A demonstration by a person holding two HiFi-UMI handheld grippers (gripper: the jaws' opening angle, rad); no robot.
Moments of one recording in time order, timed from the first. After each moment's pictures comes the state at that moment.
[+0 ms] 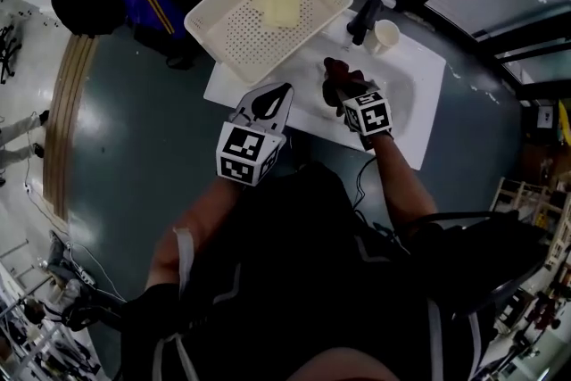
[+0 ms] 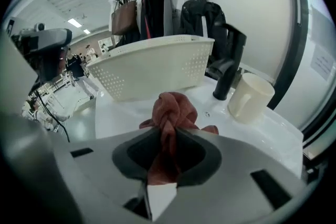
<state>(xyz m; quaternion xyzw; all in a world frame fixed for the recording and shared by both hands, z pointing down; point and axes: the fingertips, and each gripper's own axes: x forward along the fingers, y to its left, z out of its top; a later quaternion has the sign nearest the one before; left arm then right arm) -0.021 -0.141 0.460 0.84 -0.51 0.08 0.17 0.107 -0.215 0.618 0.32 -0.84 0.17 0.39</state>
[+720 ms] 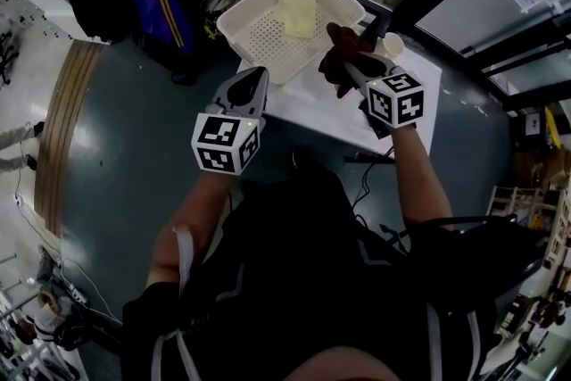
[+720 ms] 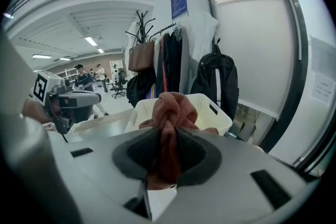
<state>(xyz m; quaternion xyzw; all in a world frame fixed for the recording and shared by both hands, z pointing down) -0.136 -0.112 0.403 0.81 -0.57 0.01 0.15 0.019 -0.204 0.429 0.32 -0.90 0.10 0.27</state>
